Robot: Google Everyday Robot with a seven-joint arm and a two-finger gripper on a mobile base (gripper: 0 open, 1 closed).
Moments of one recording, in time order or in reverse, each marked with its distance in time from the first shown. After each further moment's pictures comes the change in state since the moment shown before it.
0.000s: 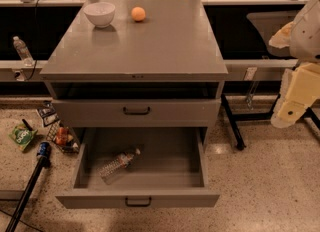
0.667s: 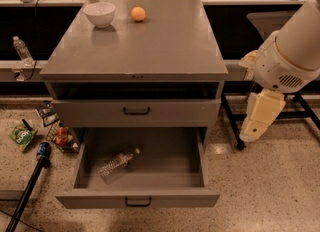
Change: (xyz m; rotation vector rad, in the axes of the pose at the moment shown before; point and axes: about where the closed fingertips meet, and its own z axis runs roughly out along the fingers) arm -0.022 0.005 0.069 -0.009 -0.067 -0.058
